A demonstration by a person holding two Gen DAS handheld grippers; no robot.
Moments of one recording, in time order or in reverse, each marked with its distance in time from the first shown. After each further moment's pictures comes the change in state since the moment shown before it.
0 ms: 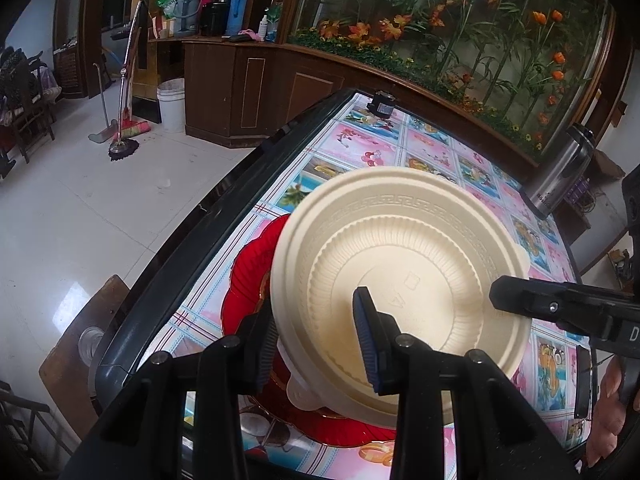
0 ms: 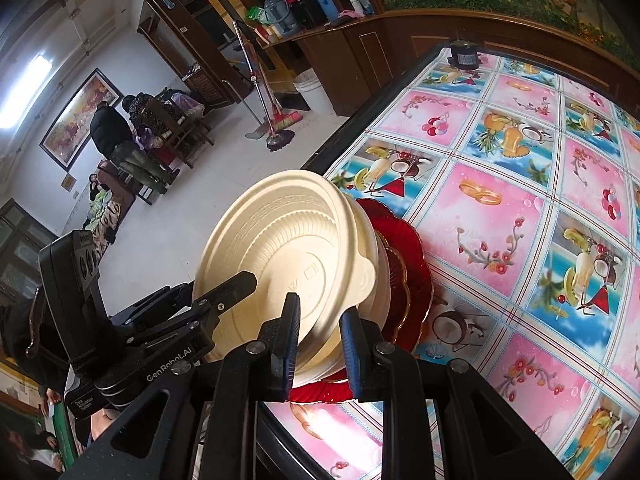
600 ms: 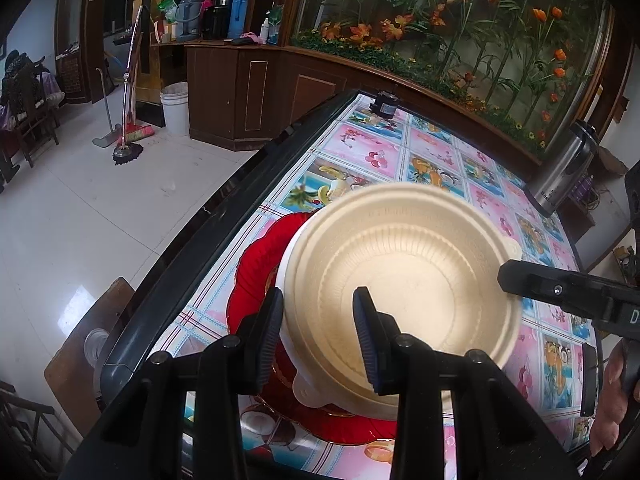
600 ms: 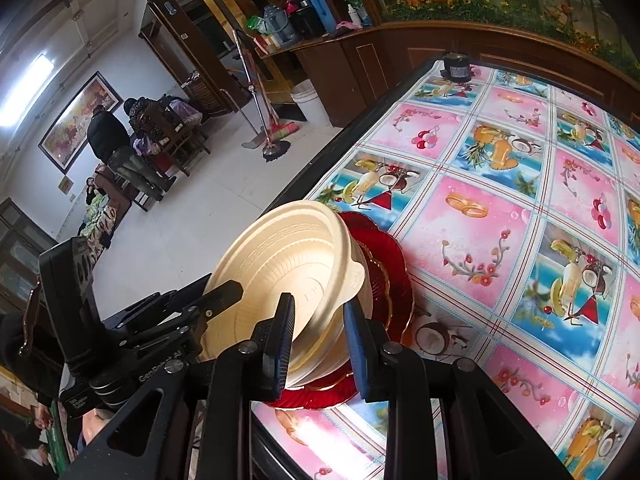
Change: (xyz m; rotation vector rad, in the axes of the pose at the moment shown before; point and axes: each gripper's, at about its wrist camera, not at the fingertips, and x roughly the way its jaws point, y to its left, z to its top) left arm -0.001 0.000 -0.001 0.011 -0.007 0.019; right arm -0.005 -0.008 0.000 -0.008 -0.045 -0.021
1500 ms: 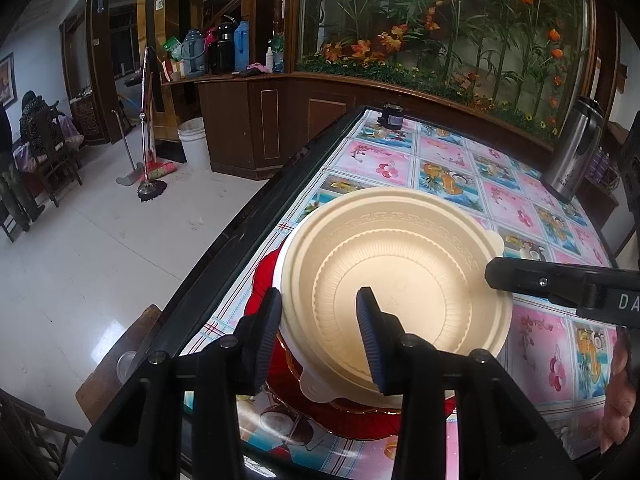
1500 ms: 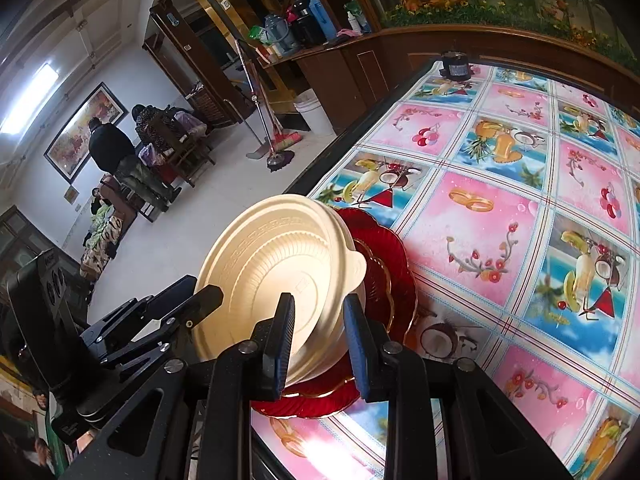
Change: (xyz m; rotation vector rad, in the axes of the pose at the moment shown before) left arm -0.015 -0.017 -0.015 0.102 -0.095 0.129; right arm 0.012 -0.011 -0.013 0.015 -0.039 0.033
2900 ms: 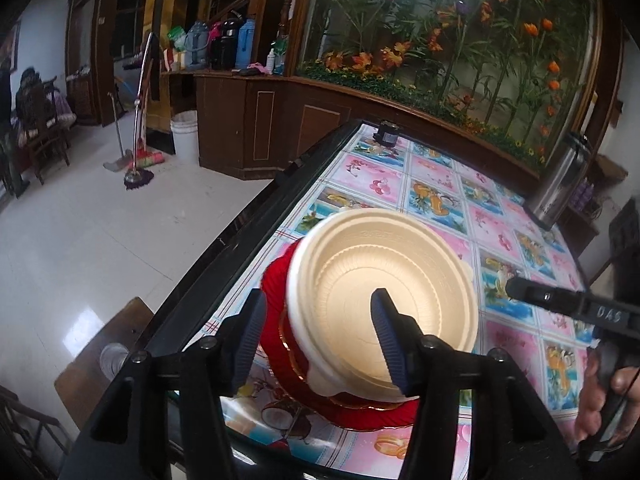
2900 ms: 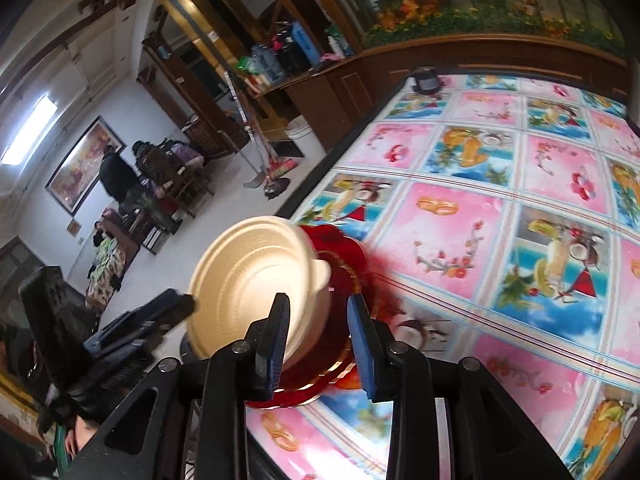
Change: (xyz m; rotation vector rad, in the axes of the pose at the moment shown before) left arm -0.015 0.029 0.006 -0.104 -0.013 -0.095; right arm -0.032 -0.036 -0.012 0.093 -0.089 0.000
